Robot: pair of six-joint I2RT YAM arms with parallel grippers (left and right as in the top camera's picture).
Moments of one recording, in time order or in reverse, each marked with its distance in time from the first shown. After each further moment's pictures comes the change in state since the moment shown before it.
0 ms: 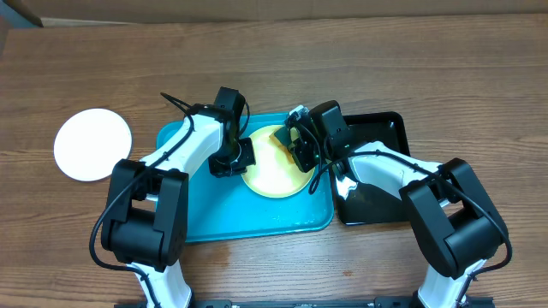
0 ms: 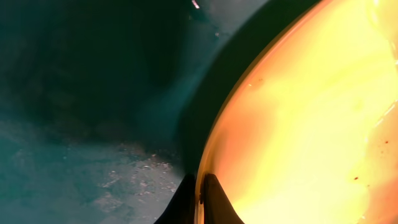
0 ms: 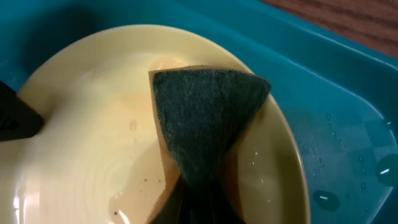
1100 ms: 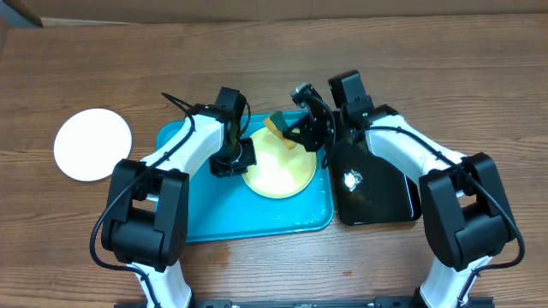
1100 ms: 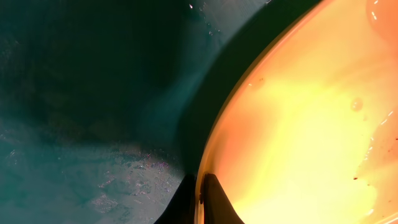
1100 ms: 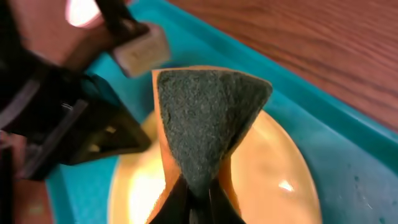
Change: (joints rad) left arm -0.003 0.000 0.000 0.001 0.002 0.000; right arm -0.123 0.011 0.217 -0.236 -0.427 -0.075
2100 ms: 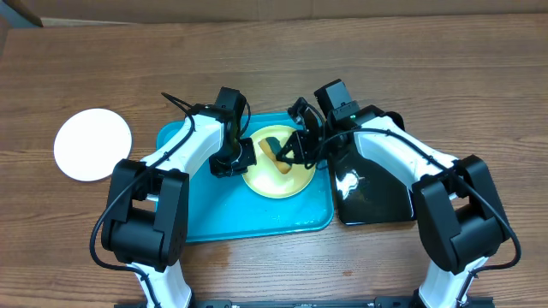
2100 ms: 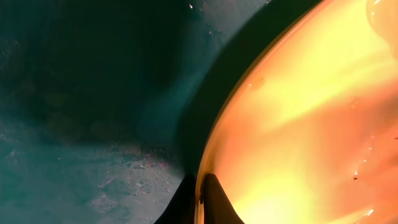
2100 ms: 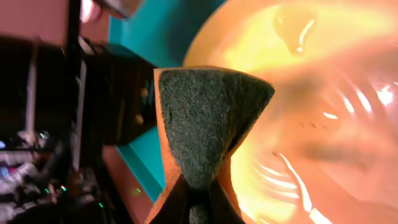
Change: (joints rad) left arm 0.000 0.000 0.000 0.000 0.000 0.000; right arm 0.066 0.000 0.014 -0.216 -0.045 0.383
